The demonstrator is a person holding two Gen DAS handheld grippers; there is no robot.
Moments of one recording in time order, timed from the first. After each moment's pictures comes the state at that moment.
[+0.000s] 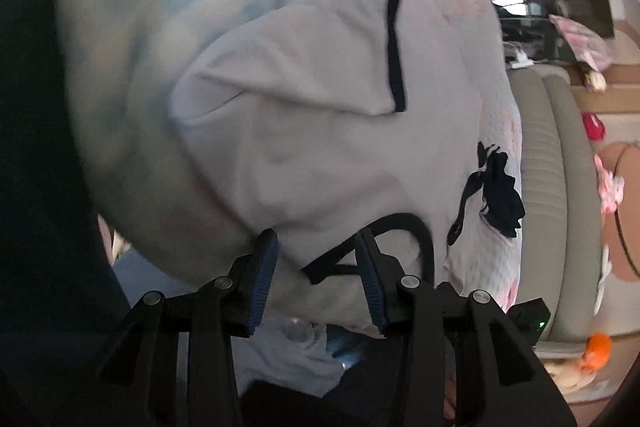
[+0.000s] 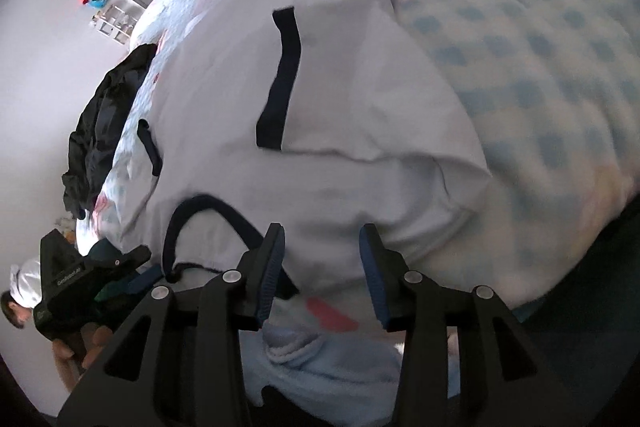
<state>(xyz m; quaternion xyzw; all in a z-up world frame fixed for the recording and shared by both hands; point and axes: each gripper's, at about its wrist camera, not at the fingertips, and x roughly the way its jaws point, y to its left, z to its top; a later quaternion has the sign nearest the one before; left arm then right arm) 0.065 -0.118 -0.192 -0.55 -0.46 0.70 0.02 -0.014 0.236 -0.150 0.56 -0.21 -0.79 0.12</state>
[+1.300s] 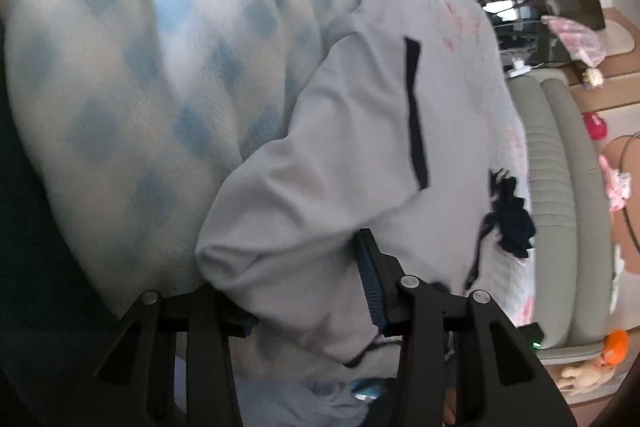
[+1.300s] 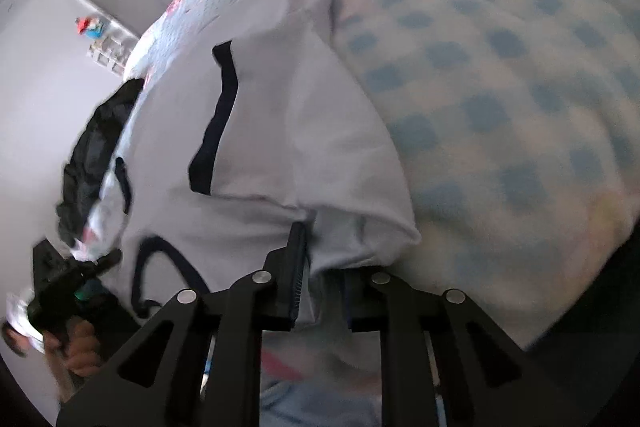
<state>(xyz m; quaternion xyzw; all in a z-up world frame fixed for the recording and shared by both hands) 0.027 -0.166 -0.199 -0.50 -0.41 0.76 0.00 -0.020 0.244 -0.181 0.51 -0.18 -0.83 0.11</state>
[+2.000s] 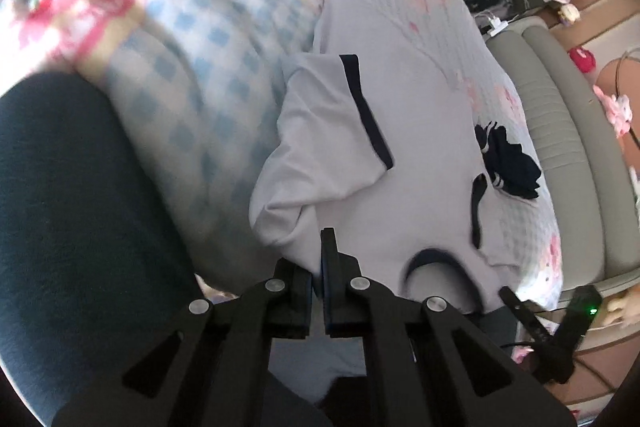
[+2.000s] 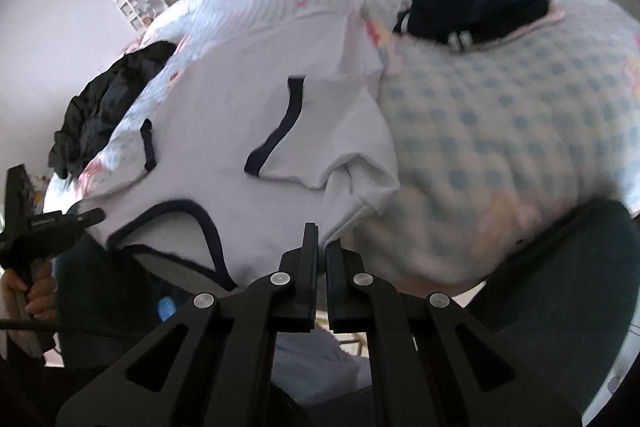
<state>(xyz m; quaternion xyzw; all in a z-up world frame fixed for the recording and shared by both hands) 0.075 -0.170 -0.126 -0.50 -0.32 0.81 0.03 0.054 0.252 -0.097 0.49 -0.11 -0.86 0.12</state>
